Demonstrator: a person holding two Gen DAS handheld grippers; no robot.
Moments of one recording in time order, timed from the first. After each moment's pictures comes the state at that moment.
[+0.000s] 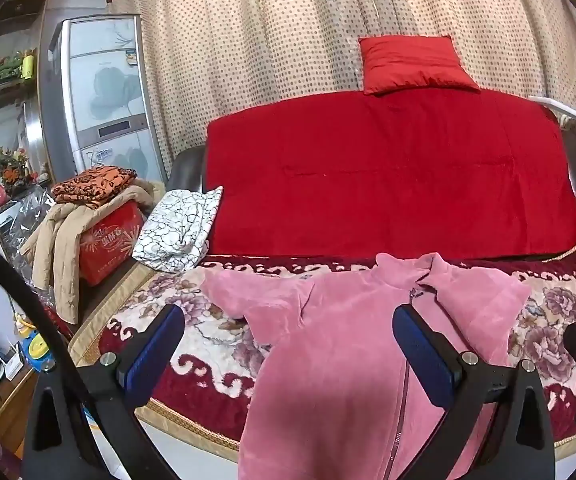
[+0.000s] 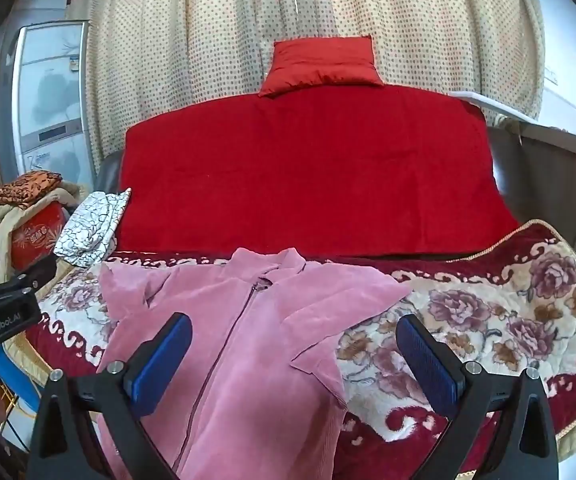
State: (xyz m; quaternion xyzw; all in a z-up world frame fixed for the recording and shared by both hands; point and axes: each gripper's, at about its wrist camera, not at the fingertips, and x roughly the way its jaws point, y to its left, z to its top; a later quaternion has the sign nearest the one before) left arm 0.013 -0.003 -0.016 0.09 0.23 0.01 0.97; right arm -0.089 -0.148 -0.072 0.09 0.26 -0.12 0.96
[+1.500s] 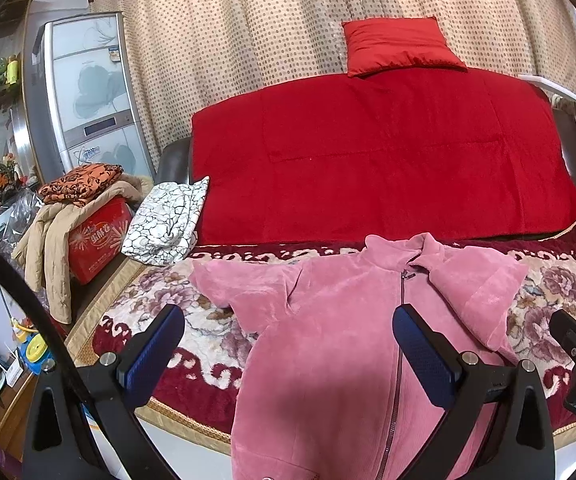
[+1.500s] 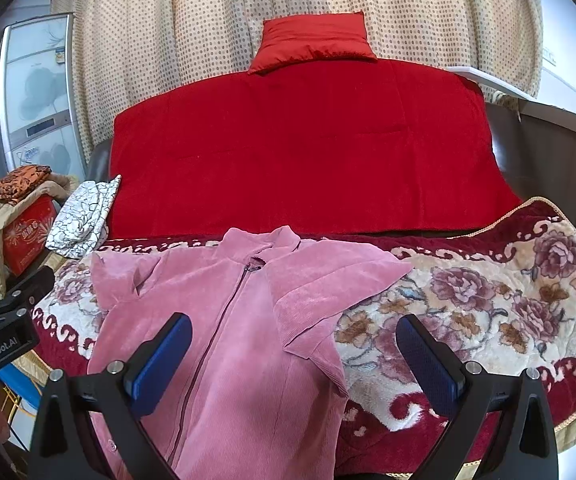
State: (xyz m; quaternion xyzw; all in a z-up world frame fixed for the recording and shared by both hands) left arm 0.017 -0.016 -0.030 0.11 0.25 -0.01 0.96; right arm -0.076 -0.158 -0.089 0.11 0.28 -0.12 0.95
